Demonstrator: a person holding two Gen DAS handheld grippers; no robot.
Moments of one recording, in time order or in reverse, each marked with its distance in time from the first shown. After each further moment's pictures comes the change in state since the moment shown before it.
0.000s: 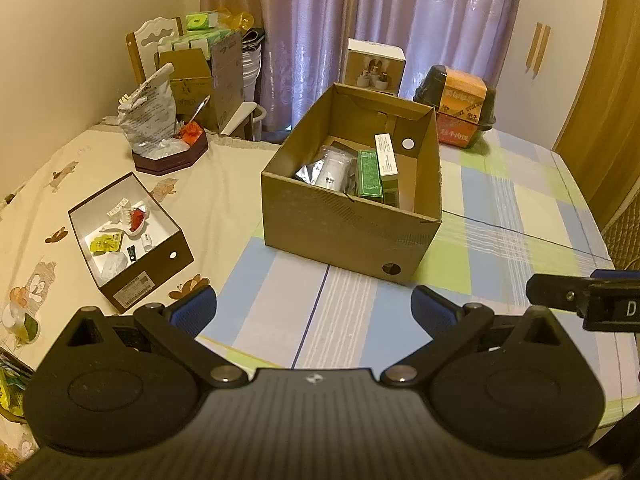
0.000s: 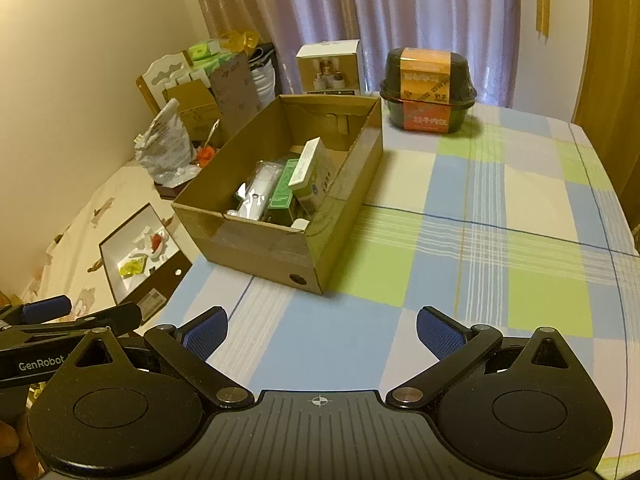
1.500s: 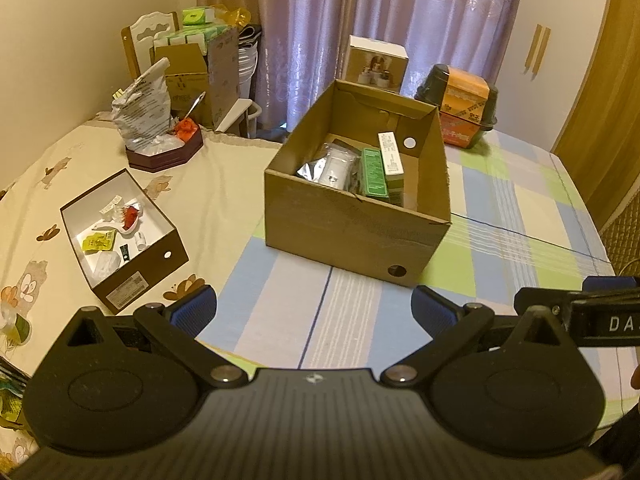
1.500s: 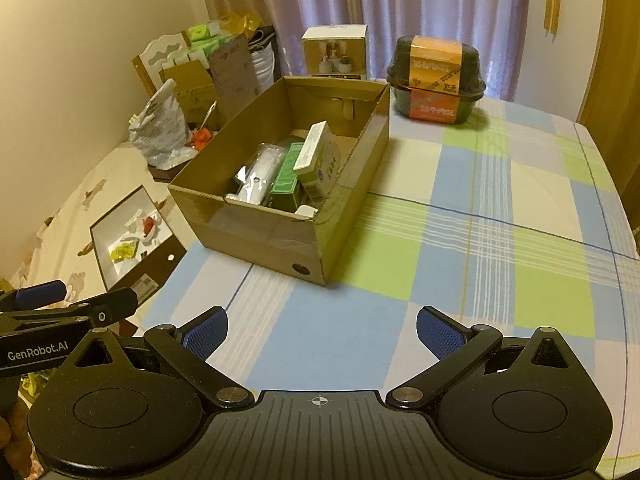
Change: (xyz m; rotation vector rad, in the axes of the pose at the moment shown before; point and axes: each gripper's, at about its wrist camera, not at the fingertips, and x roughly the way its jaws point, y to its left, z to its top) left arm 0.015 0.019 0.003 -0.012 0.005 -0.019; right arm 0.022 0.021 0.003 -0.029 0.044 -0.035
